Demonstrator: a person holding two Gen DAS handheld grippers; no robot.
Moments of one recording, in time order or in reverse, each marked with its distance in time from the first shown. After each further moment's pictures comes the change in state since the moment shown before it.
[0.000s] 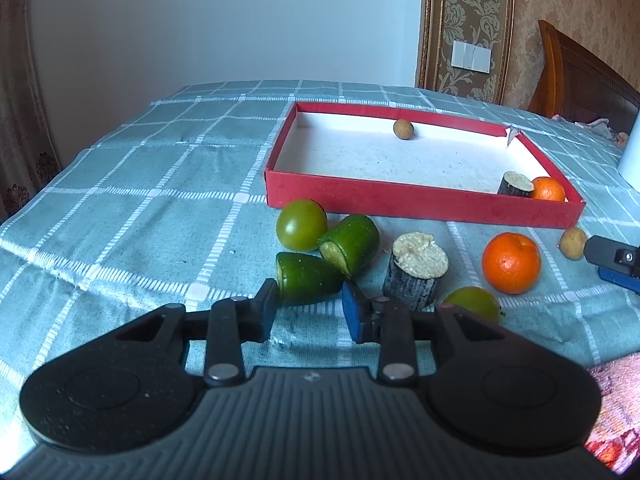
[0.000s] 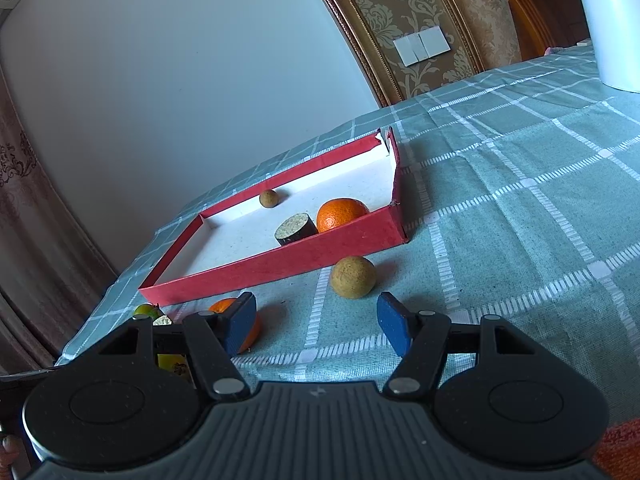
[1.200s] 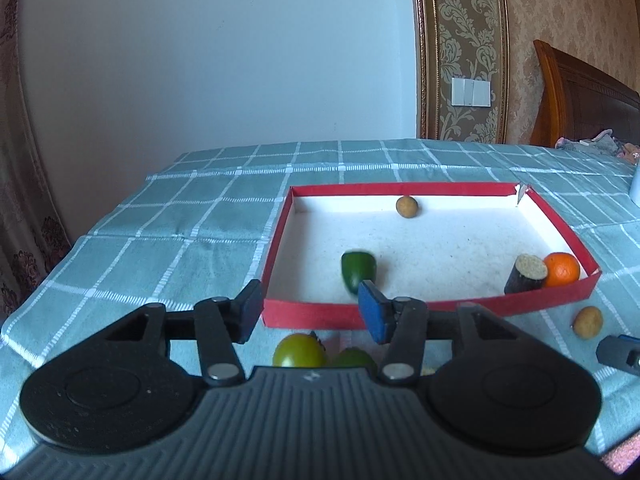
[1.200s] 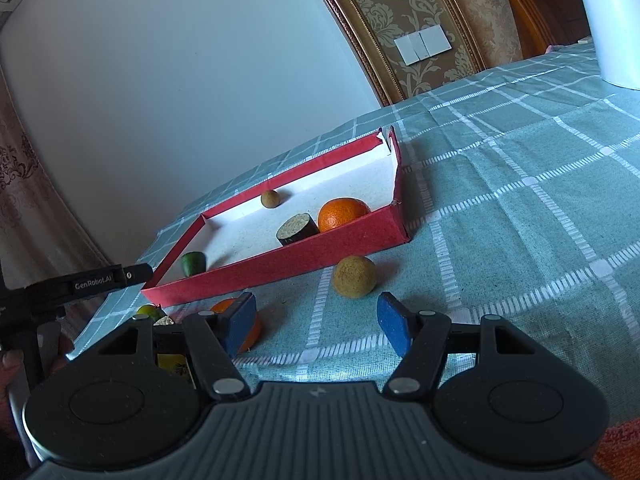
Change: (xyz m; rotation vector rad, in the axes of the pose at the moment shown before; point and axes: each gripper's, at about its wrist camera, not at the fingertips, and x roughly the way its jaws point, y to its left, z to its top) left arm 0.010 -0.012 0.055 0.064 -0.128 0.036; right arm 0.001 -0.002 -0.001 0.007 -0.002 0.010
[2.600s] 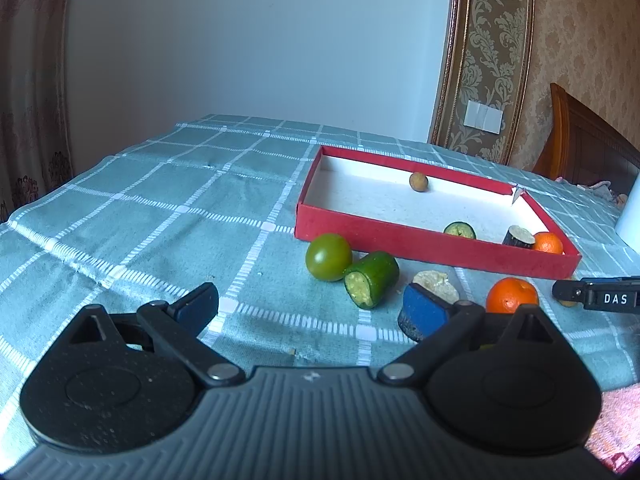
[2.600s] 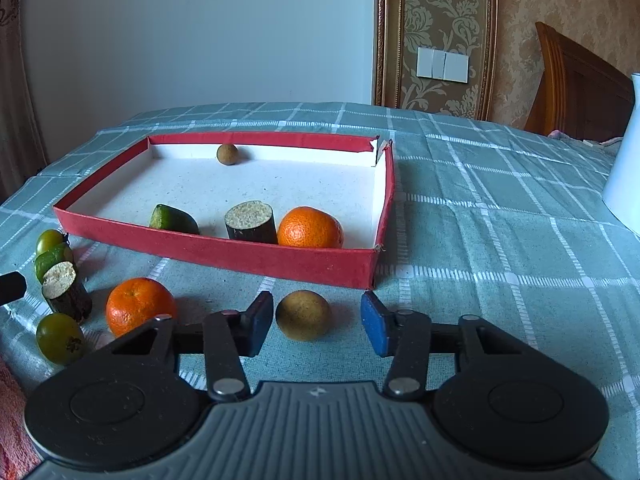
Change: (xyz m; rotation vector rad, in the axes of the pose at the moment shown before) left arm -0.033 0.032 -0.064 -0.182 -0.021 -0.029; right arm 0.048 0.027 0.026 -0.397 0.134 -0.262
